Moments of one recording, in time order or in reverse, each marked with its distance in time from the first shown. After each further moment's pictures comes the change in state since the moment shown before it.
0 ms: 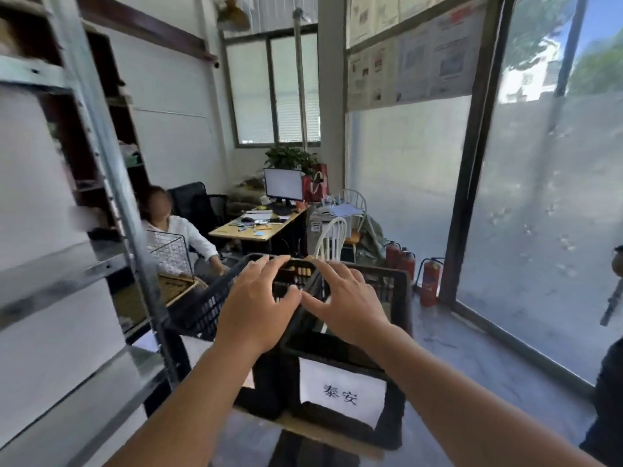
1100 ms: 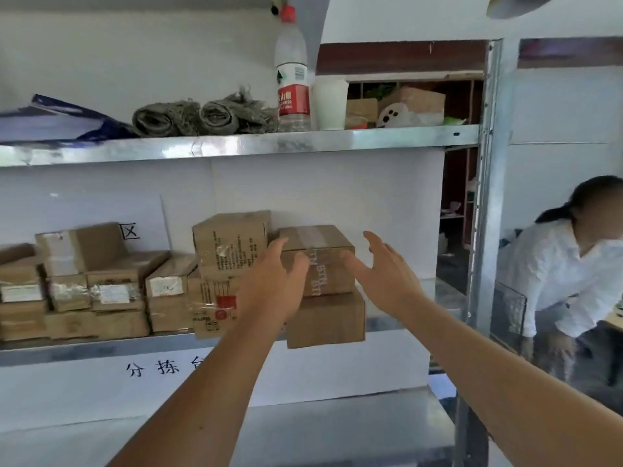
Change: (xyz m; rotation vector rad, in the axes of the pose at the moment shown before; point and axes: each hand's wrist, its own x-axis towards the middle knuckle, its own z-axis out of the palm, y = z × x) left_hand -0.081 -0.159 -0.329 0.473 0.820 -0.882; right_hand 0.131 -0.431 0.099 0.630 -0.385 -0.742
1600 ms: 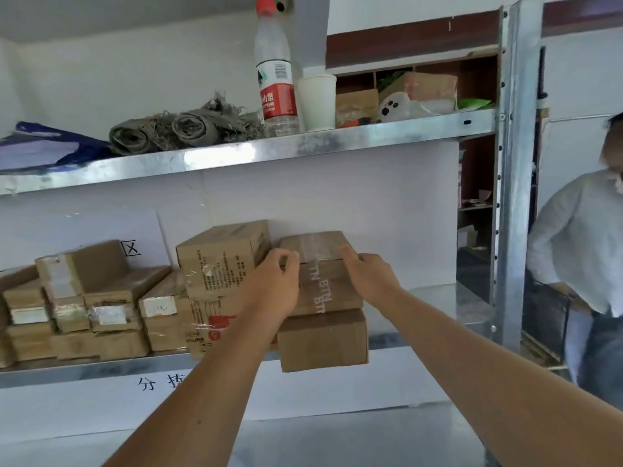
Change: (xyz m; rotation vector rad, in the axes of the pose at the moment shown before) left_hand 0.044 0.020 0.026 0.140 -0.007 -0.110; right_hand 0.065 0.002 0.014 0.289 -0.136 0.164
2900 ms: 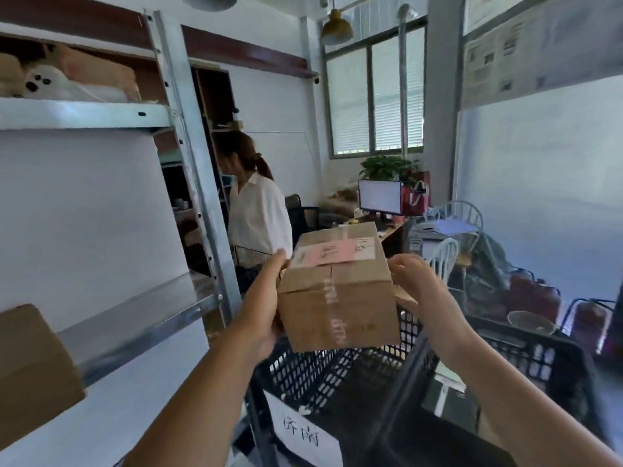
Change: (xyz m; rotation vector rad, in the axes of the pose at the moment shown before) left_hand -0.200 0.199 0.140 -1.077 -1.224 0.011; right_hand -0.317 0.167 -0.242 0.311 0.760 0.071
